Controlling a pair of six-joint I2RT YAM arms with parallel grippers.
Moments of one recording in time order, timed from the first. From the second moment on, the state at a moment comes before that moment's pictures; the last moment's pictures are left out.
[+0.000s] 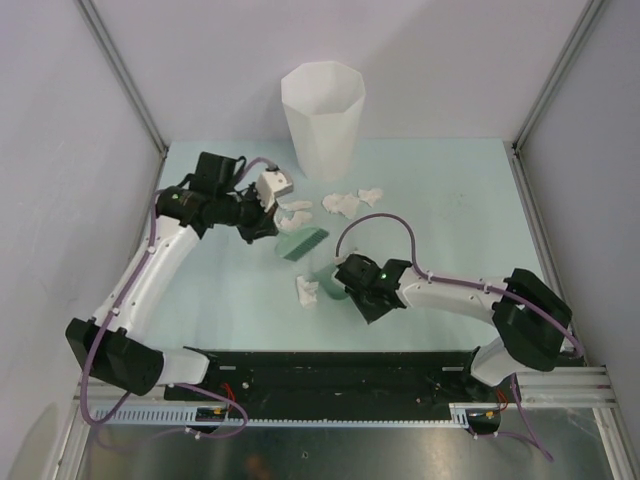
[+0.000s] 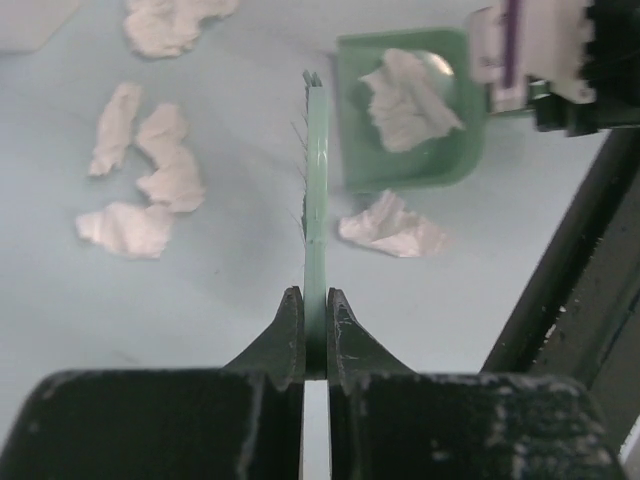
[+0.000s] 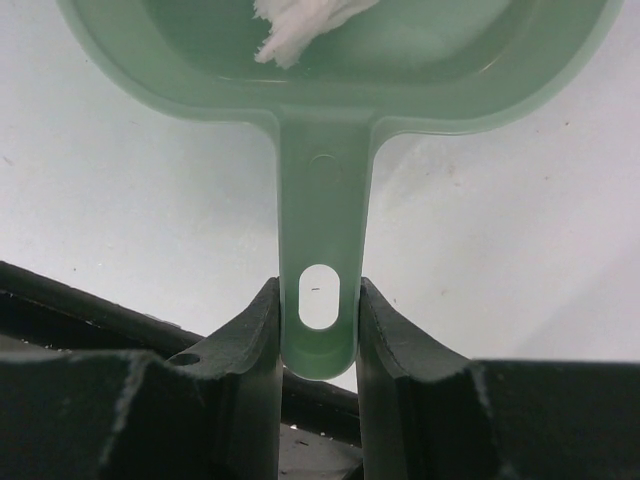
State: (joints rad) left arm -0.36 1.32 1.39 -0.97 0.55 0.56; right arm 1.01 1.55 0.96 -0.68 0.20 0.38
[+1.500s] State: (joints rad) left arm -0.10 1.24 1.13 -0.91 0.51 0.57; right arm 0.58 2.17 2.46 -0.42 0.79 -0.76
